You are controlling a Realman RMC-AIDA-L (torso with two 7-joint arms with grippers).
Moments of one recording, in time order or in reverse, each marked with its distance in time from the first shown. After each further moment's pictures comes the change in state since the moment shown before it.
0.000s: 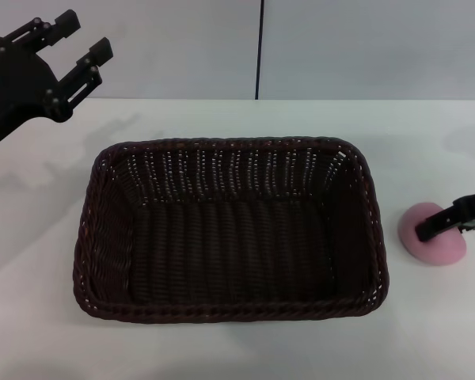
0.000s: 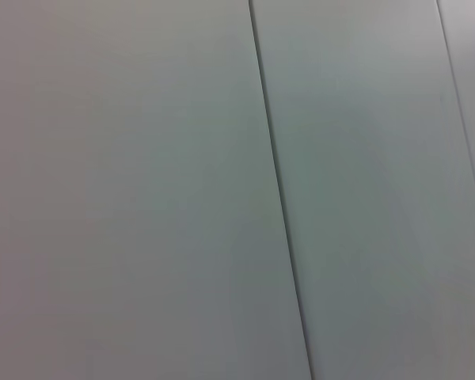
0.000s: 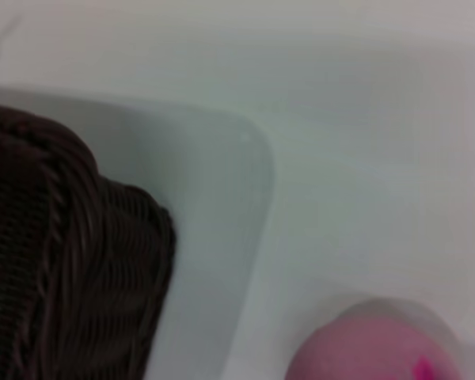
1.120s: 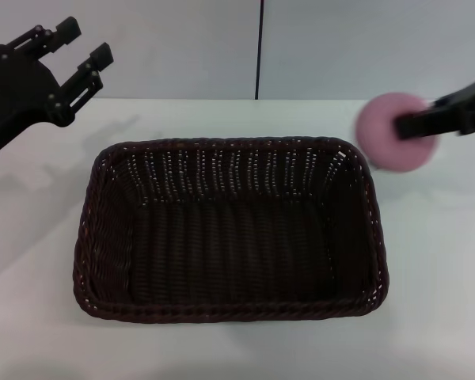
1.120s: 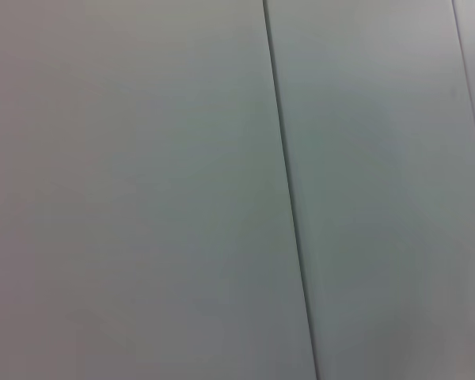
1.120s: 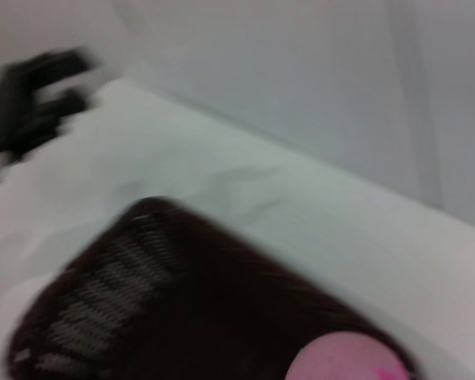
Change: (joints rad) left arm -0.004 -0.006 -0.001 -0.035 -0.010 -0.002 0.008; right arm -0.096 0.096 -0.061 -0.784 0.339 -0.316 0.040
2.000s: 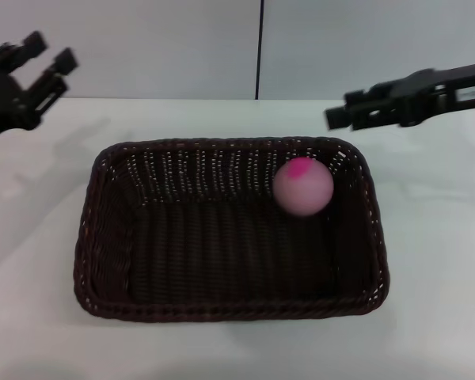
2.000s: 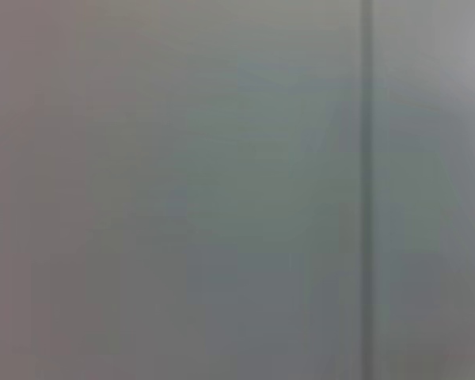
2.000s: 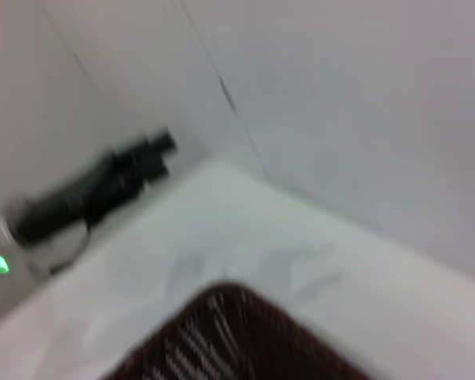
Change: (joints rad) left arm 0.029 0.005 -0.072 -0.051 -0.012 -0.005 -0.142; right arm -0.033 0.008 0.002 0.322 0.239 0.223 -0.282
